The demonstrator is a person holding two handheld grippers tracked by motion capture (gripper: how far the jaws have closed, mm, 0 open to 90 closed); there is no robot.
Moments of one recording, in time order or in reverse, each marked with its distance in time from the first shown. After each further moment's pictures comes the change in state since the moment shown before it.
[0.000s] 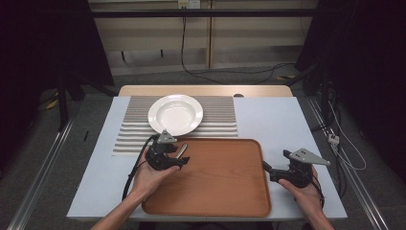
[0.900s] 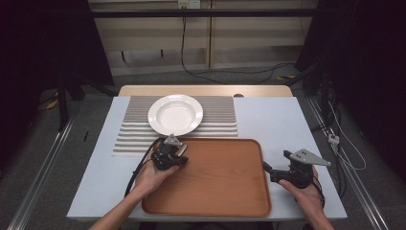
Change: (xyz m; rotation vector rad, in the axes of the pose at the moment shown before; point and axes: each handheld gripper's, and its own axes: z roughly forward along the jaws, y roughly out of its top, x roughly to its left) left arm 0.018 -0.011 0.028 0.105 -0.053 0.022; right arm 0.000 -0.001 -0.002 -0.003 0.002 -0.001
